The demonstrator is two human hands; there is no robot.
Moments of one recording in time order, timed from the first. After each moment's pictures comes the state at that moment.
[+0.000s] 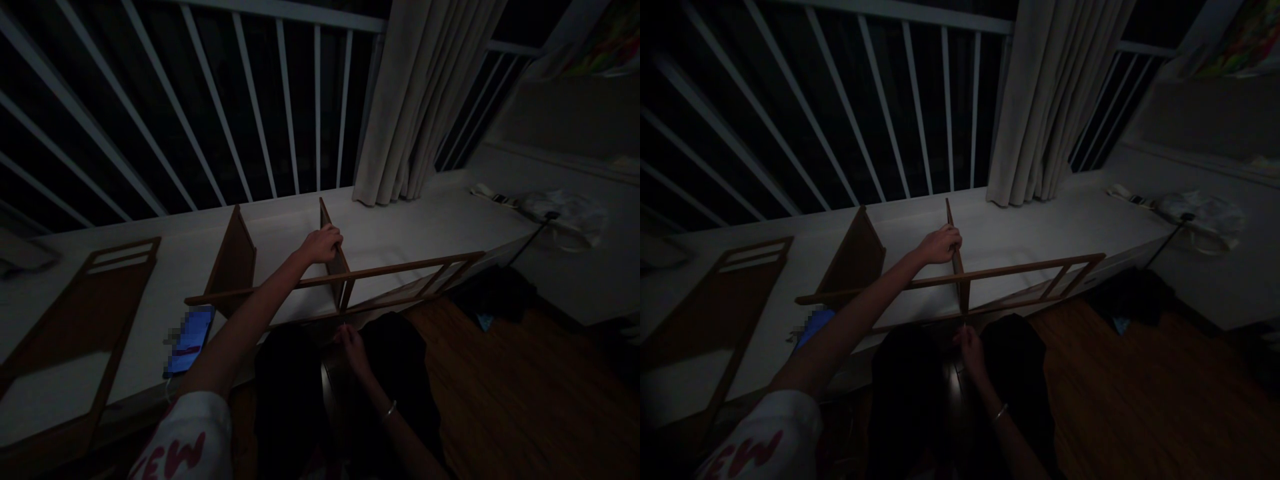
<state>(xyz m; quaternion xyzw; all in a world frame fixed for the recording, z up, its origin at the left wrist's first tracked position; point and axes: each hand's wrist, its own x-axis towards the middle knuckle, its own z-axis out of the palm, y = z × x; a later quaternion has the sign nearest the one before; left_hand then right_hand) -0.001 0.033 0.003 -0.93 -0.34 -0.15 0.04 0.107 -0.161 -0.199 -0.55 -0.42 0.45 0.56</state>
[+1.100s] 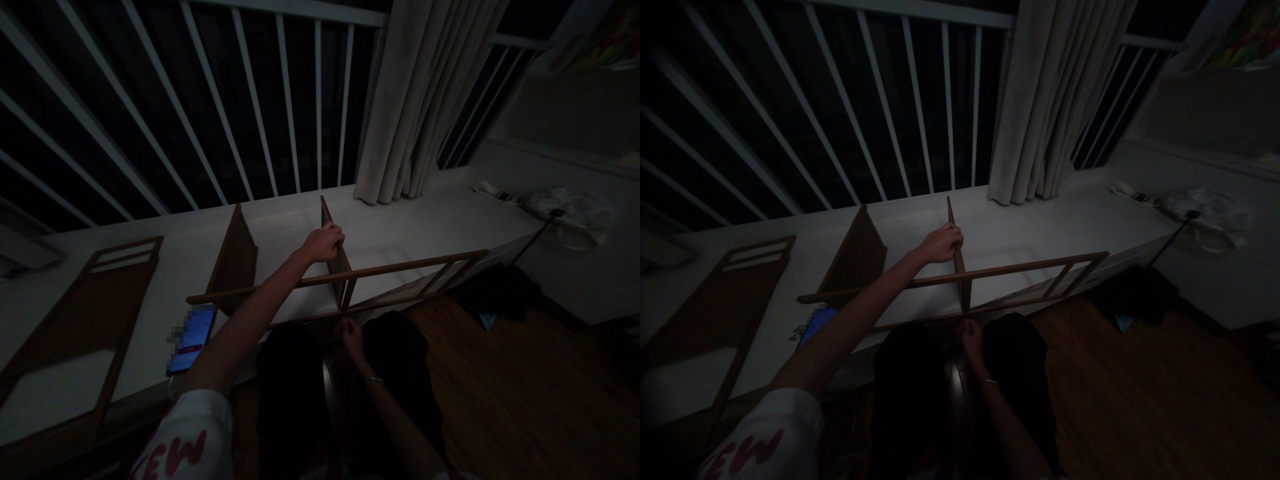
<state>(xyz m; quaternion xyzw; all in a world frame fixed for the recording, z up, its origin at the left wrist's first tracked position) -0.002 0.035 0.000 -0.93 -0.33 -0.15 0.05 0.107 -0.126 -0.257 -0.62 -0.44 0.40 0.52</state>
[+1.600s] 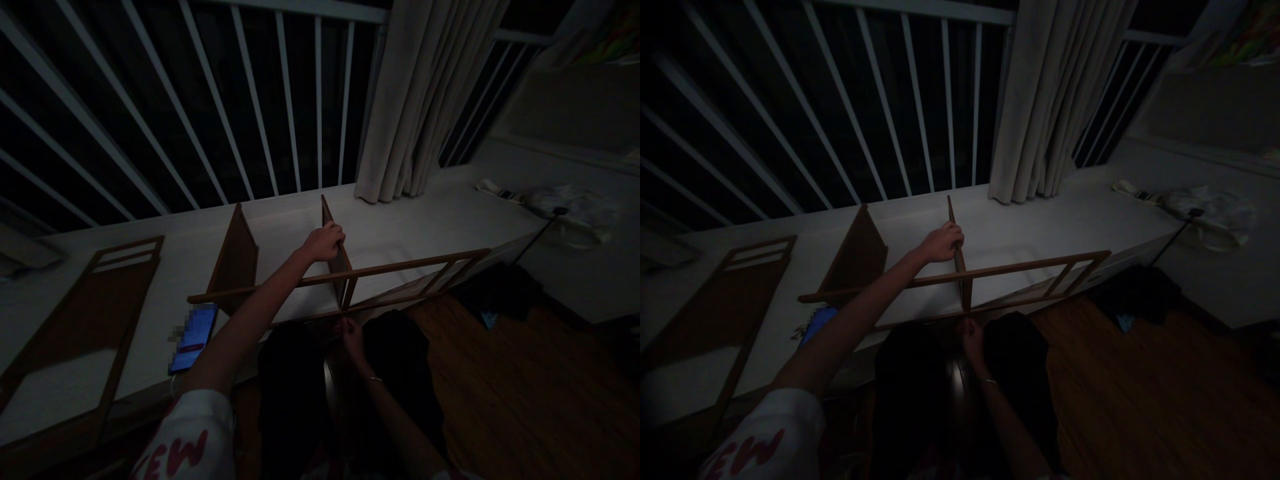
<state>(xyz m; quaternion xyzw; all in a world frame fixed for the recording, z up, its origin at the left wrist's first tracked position) -0.001 0.034 0.001 -0.93 -0.33 -0.15 0.05 0.105 -0.125 -0.264 -0.60 -0.42 0.42 0.53</state>
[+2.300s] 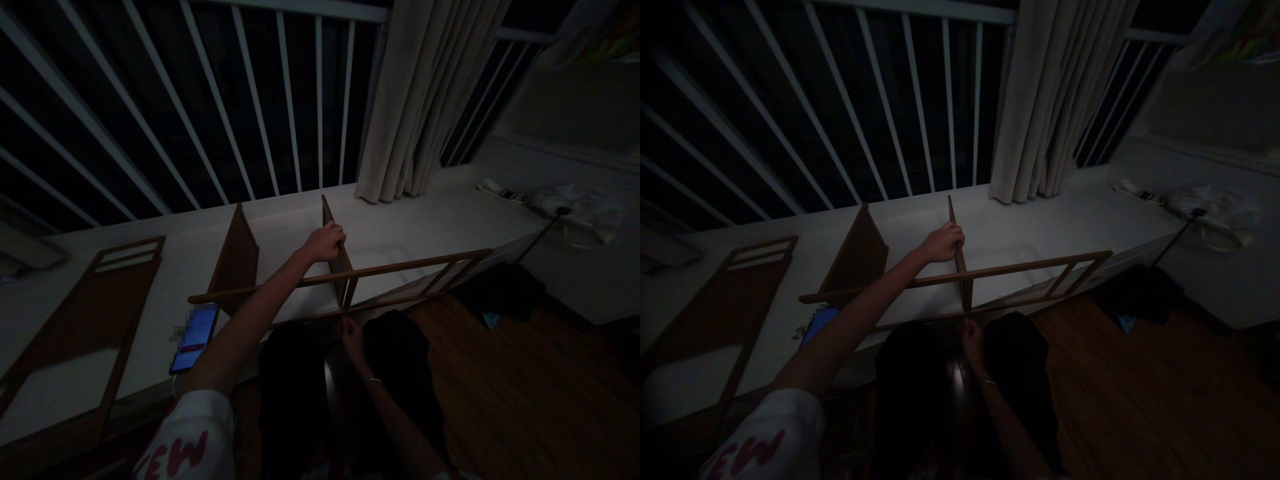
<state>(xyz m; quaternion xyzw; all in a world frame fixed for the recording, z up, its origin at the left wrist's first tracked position) -0.001 0.036 -0.001 -0.93 -0.32 -0.16 0.05 0.102 -0.131 -0.252 -0.62 -0.46 0.38 0.51</state>
